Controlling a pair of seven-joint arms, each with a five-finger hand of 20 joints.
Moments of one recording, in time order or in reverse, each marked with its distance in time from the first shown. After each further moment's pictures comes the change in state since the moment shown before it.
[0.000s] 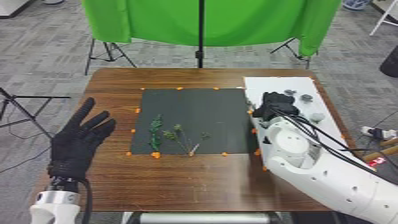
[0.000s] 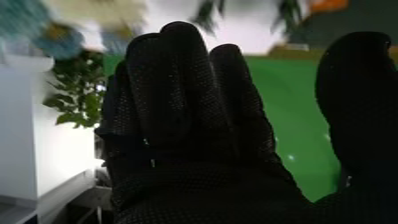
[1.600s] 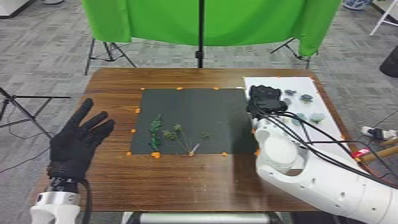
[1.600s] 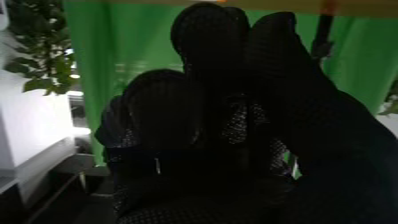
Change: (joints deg) left arm 0.1 1.0 0.7 0.4 -0.7 1.1 1.7; right arm 3.0 -2.5 -4.7 -1.7 -9.4 5.0 1.6
